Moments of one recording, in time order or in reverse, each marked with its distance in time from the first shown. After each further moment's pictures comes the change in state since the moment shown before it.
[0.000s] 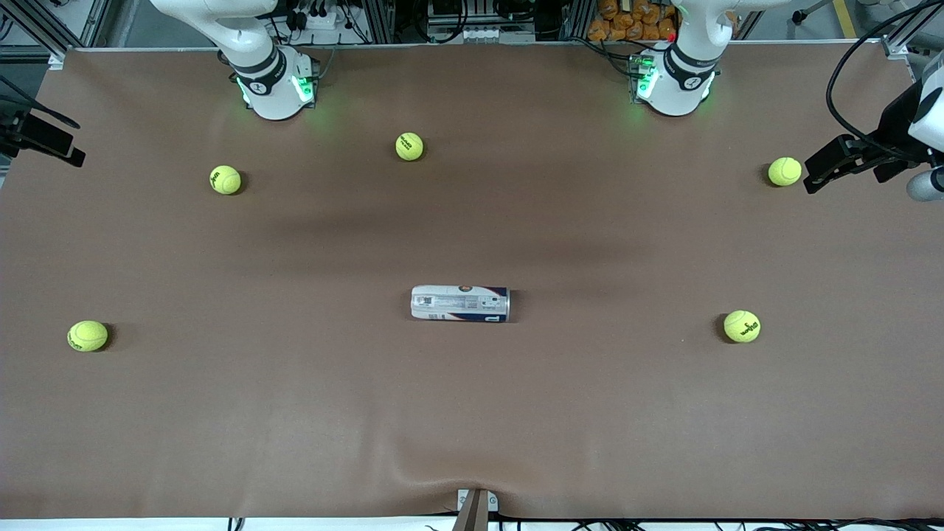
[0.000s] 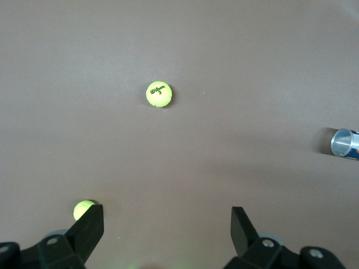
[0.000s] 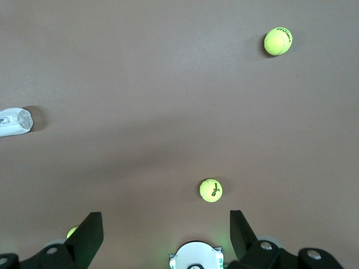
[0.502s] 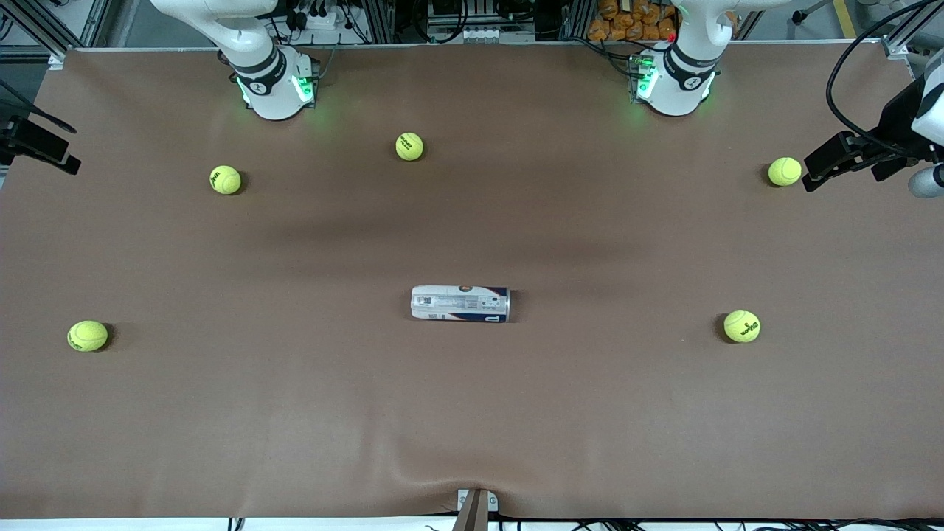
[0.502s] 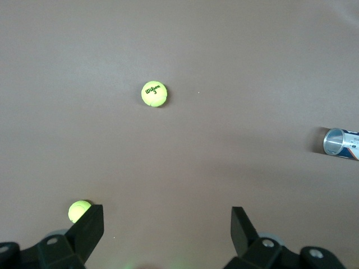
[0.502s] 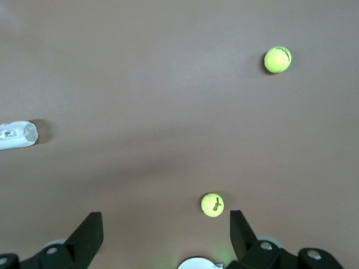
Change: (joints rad) left arm 0.002 -0.003 0.002 0.001 -0.019 0.000 0.000; right arm 0.000 0.000 0.002 0.000 0.000 0.059 -0.026
